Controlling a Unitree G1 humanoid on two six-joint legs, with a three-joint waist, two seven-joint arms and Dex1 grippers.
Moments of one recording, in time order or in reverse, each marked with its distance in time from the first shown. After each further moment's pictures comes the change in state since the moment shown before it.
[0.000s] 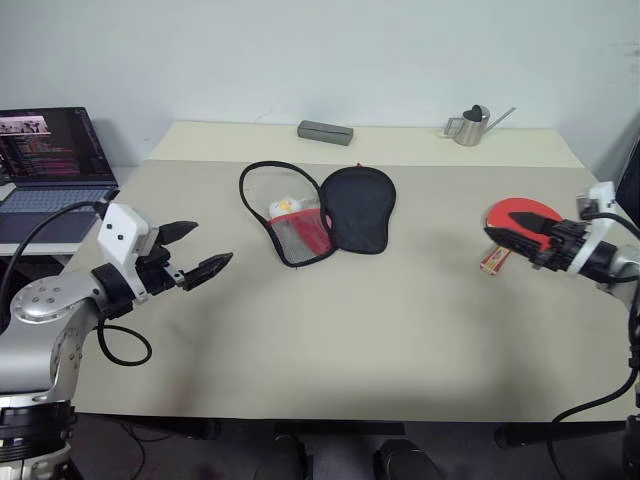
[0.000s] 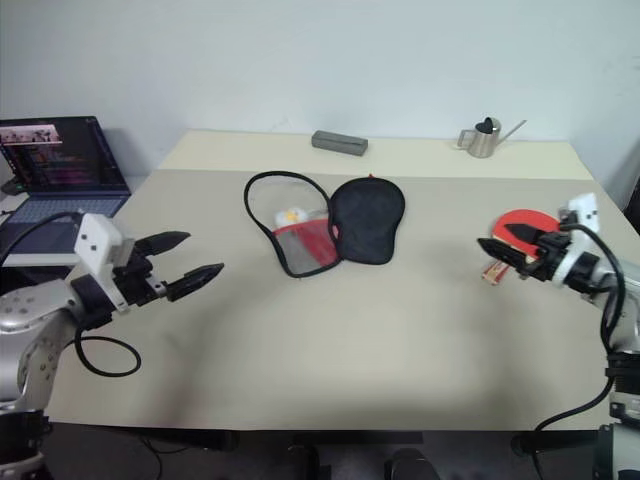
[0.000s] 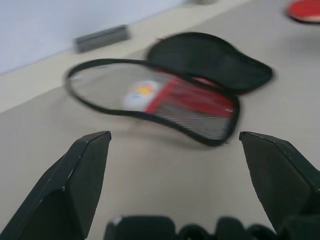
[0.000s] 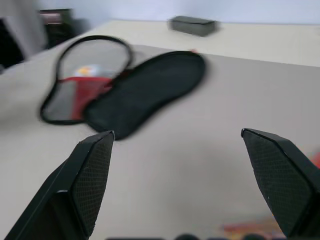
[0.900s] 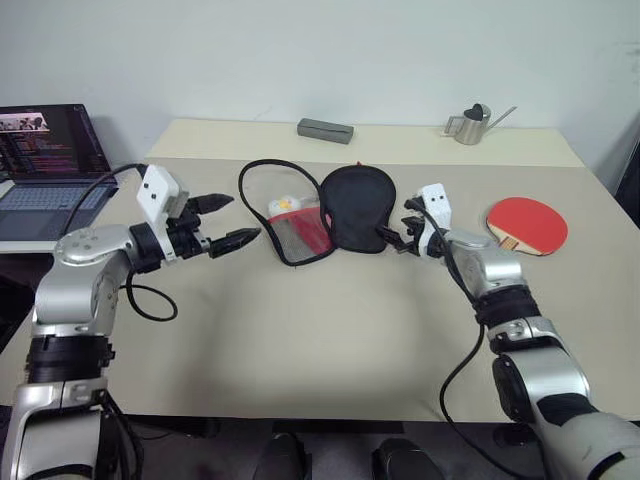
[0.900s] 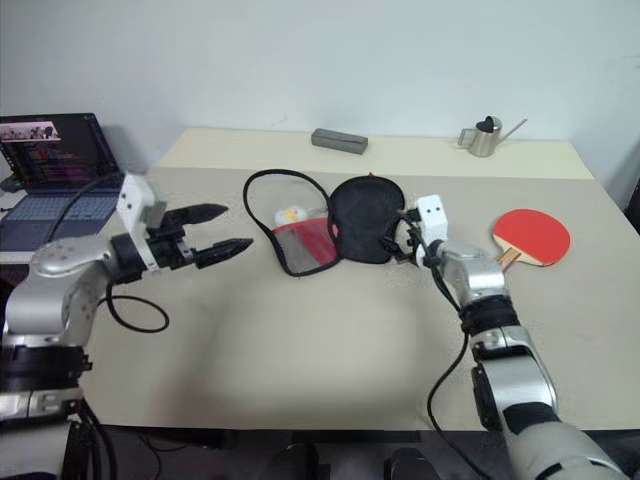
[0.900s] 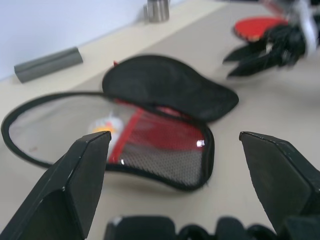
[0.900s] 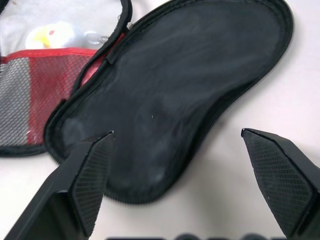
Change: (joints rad) left arm -0.360 -0.056 -0.146 0.322 0.046 -0.037 -0.133; right arm -0.450 0.493 0.278 0.599 -0.359 -0.196 -0.467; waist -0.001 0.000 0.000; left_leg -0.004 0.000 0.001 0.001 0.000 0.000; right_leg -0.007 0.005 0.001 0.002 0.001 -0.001
